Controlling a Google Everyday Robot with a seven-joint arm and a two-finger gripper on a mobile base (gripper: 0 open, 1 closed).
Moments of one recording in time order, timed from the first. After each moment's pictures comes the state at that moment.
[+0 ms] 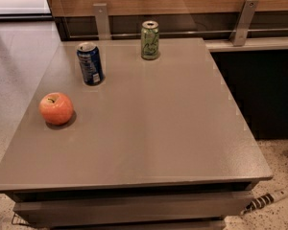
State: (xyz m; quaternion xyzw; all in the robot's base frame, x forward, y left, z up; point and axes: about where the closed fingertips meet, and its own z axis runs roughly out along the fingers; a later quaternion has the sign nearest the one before) arm 0.432 -0.243 1.156 -0.55 0.73 -0.10 0.41
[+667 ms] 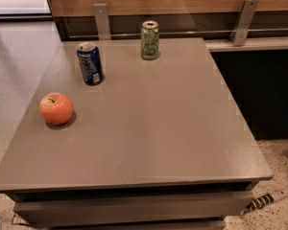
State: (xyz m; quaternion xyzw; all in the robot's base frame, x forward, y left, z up) arm 0.433 -0.240 1.154 -0.55 0.72 -0.09 0.41
